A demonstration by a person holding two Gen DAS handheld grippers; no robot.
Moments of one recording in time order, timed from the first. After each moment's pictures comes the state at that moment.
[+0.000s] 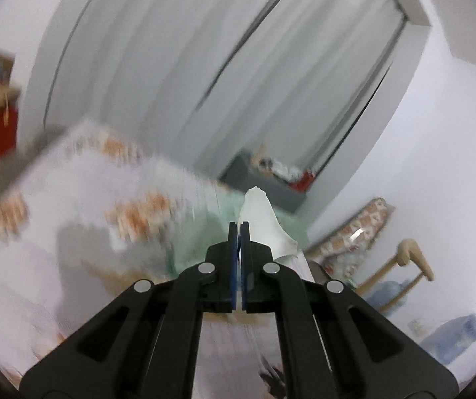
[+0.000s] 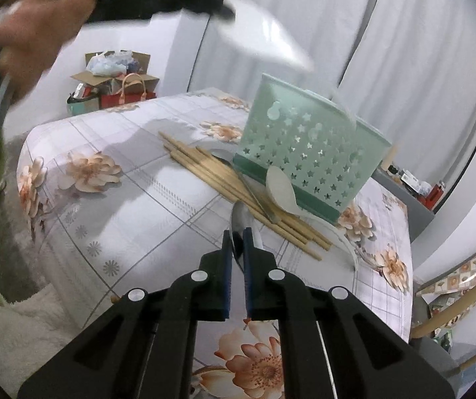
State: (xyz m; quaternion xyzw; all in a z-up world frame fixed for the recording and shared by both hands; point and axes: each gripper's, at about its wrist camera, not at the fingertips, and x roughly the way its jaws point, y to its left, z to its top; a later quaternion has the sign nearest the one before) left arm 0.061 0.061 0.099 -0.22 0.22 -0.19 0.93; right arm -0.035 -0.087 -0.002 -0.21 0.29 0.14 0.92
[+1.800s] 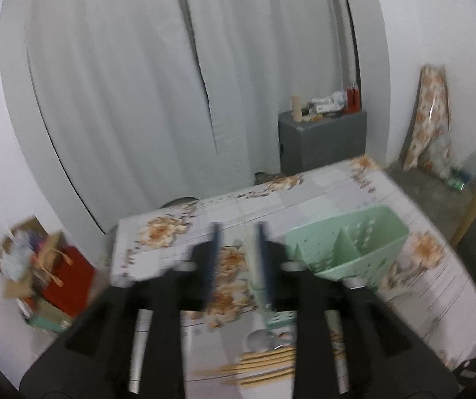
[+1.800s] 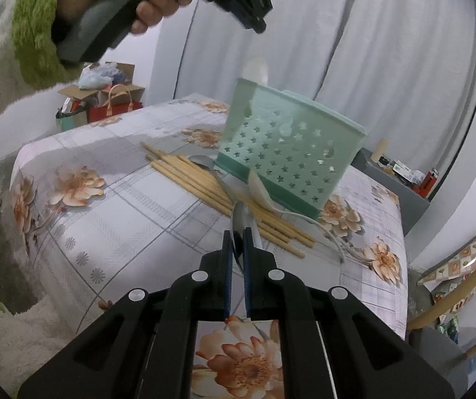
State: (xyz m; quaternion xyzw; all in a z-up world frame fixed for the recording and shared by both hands) left arm 0.169 -0.029 0.143 0.12 0.26 -0.11 0.95; right arm -0.032 -0.108 0.006 -0.18 0.28 0.11 0.94
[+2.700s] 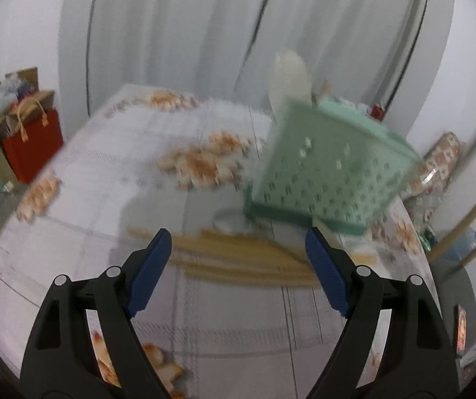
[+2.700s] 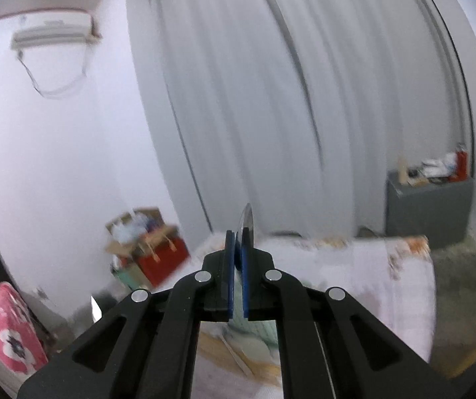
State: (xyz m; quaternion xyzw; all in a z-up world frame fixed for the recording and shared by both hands) left arm 0.101 0.030 0.000 -0.10 0.36 -0.09 0.92; right arm 0.050 -0.232 0.206 0.11 0.14 0.24 0.95
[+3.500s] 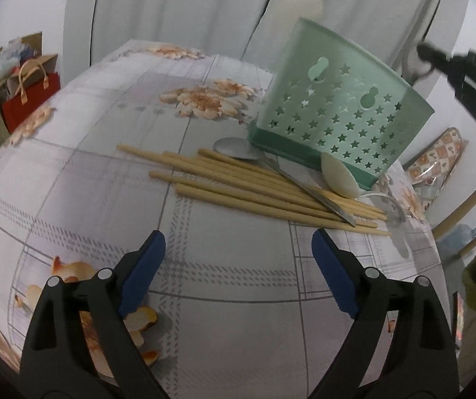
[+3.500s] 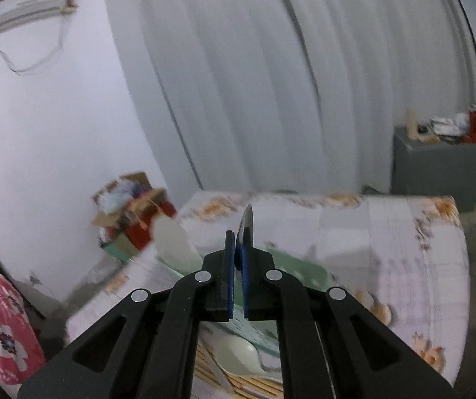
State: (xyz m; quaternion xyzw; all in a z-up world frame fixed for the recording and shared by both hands) left arm 0.078 0.027 -0.052 -0.13 0.40 -0.08 0.90; right arm 0.159 -0.204 0.096 0.10 0.27 0.21 0.94
